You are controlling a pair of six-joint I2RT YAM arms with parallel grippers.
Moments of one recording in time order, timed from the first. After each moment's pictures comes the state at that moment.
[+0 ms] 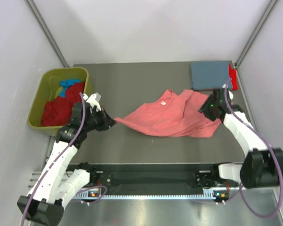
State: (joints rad) left arm -0.25 0.85 0.85 -0.66 0.32 -0.50; right arm 0.08 1.17 0.84 -0.54 0.05 0.71
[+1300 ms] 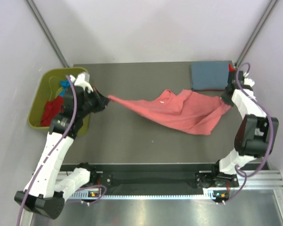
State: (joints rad) left arm -0.25 0.89 1.05 -0.58 0.15 -0.56; right arm -0.16 1.67 1.21 -0.59 0.35 0.65
